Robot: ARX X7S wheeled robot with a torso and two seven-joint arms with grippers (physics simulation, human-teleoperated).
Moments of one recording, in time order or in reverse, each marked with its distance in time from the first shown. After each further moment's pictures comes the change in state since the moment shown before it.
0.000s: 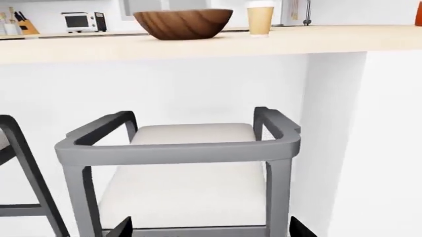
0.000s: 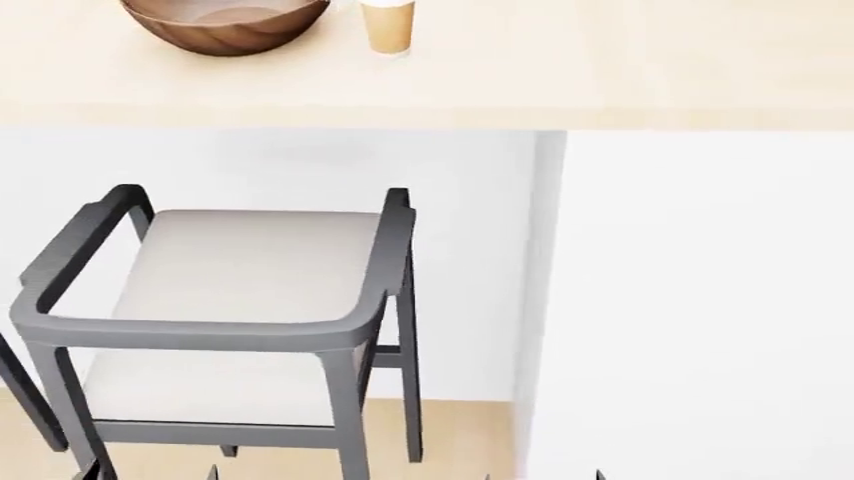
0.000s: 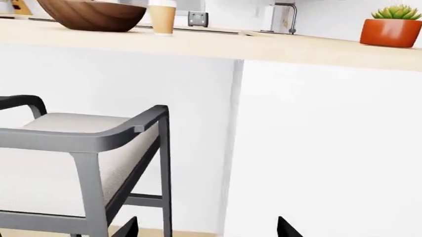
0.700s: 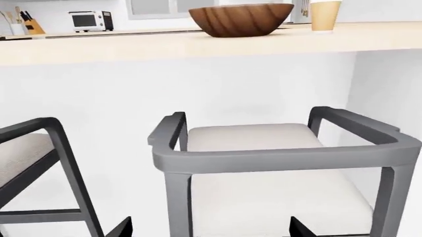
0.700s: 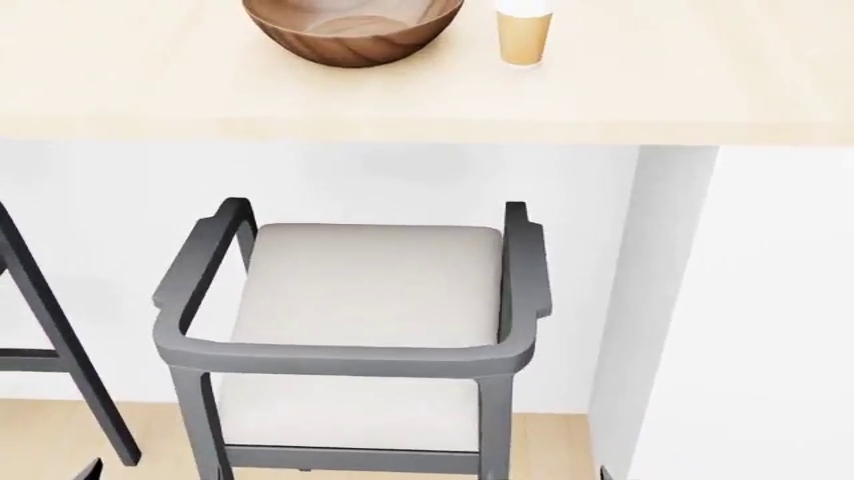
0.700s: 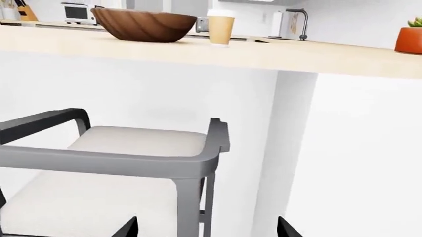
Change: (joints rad) left arm -0.004 -0.021 0.027 0.006 -0.015 -0.009 -0.019; right arm 0.004 0.016 -0.017 0.000 0.015 -0.020 0.028
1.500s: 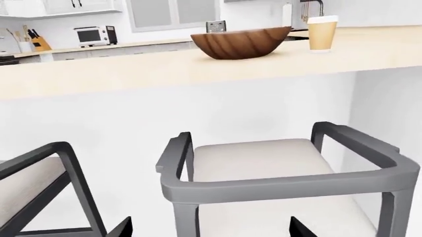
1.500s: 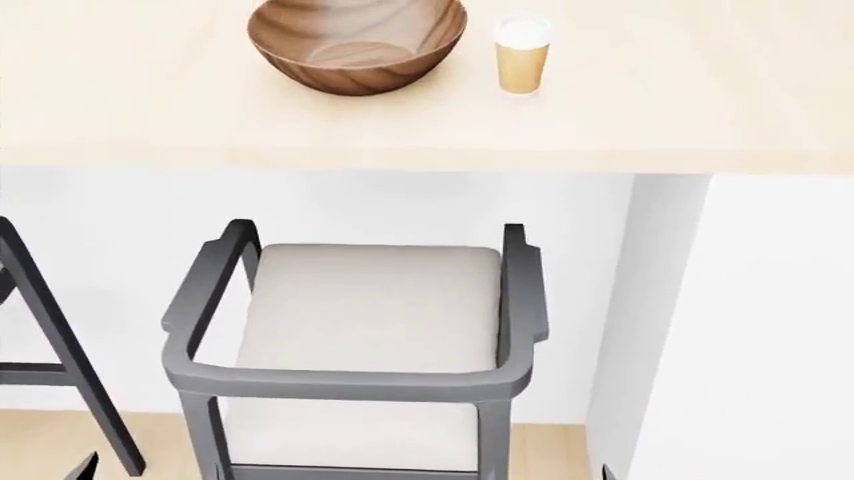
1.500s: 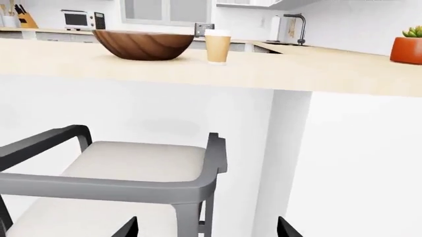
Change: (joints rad) left arm -0.003 -0.023 0.031 0.007 0.022 0.013 -0.038; right arm 0.003 0.016 -0.017 0.001 0.026 -0.014 0.020
